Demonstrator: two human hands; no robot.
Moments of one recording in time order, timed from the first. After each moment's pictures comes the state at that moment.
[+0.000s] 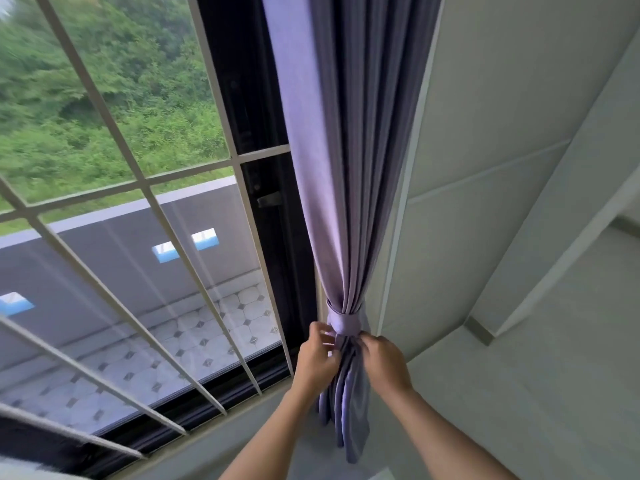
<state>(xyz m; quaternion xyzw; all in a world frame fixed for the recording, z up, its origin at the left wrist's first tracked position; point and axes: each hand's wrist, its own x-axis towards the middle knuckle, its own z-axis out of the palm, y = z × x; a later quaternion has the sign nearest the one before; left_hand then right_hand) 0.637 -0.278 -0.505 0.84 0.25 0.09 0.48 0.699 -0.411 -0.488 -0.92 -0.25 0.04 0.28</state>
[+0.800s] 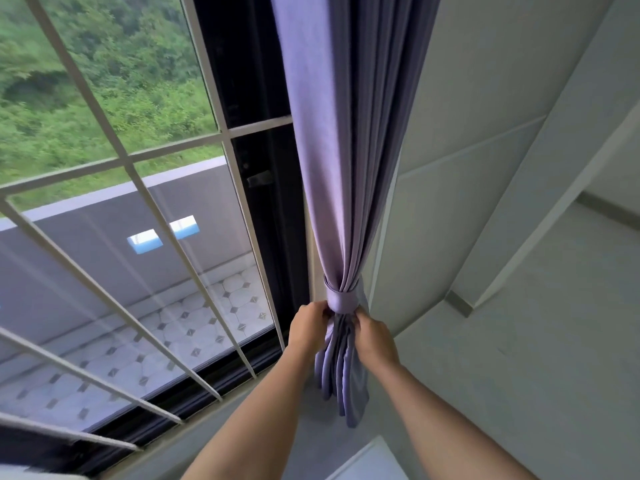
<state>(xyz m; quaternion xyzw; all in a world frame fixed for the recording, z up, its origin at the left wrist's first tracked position) 0.653 -0.257 -0.486 0.92 0.18 0.04 0.35 0.678 -0.398 -0.465 -0.92 -0.15 0.15 0.32</state>
